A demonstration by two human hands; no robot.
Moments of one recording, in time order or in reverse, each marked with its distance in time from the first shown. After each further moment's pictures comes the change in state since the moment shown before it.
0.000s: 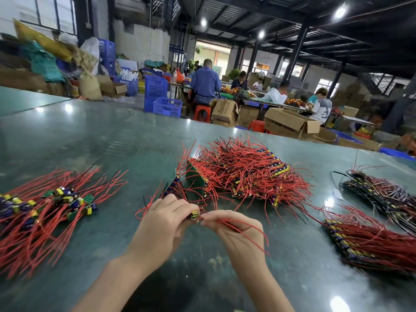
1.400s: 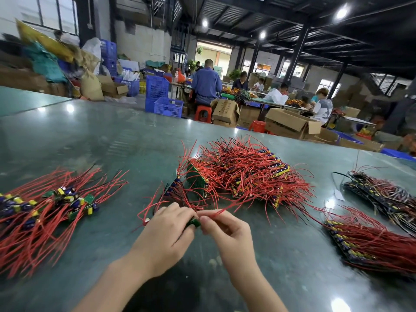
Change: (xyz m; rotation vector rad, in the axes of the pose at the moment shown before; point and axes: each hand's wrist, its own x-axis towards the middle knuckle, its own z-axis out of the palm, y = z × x) left_hand -0.006 0.004 0.000 -0.134 -0.164 -0.083; right_hand 0.000 0.002 0.014 0.000 -0.007 0.193
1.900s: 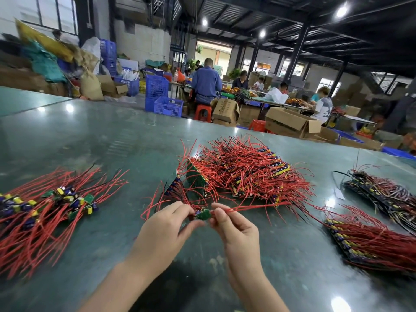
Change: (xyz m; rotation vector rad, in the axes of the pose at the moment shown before) left_hand 0.001 0.006 0.004 0.012 0.204 -0.066; right_hand 0.000 0.002 0.002 0.373 0.236 0.156
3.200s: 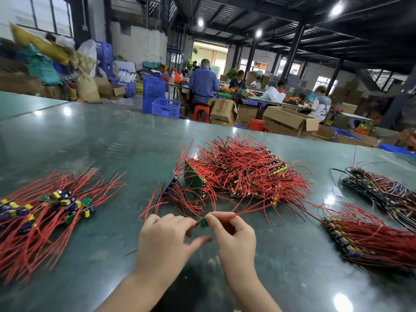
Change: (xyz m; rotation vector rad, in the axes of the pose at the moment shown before) left_hand -0.006 0.016 0.008 0.211 0.021 -0.099; right_hand 0.002 0.009 -0.007 -0.406 0.125 -0.132
